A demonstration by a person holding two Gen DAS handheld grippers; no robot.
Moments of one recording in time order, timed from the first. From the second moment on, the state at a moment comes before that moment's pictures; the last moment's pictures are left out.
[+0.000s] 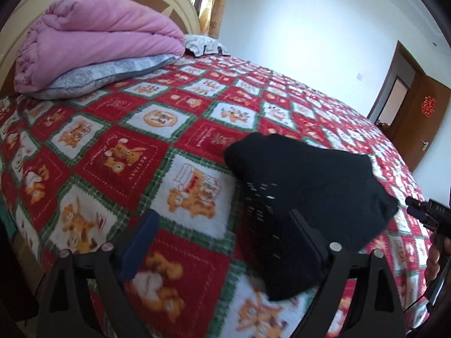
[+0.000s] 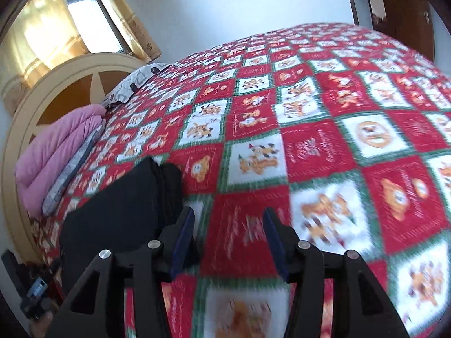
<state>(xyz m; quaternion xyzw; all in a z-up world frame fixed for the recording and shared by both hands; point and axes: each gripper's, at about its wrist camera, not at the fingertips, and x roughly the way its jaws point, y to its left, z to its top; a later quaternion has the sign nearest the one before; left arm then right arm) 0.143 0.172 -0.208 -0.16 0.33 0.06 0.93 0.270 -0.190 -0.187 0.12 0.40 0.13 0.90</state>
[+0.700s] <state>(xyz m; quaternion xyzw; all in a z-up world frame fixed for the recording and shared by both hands) 0.061 0.086 -0.107 -0.10 0.23 -0.03 0.97 0.065 -0.183 -0.080 -0.07 0.27 0.15 0.95</state>
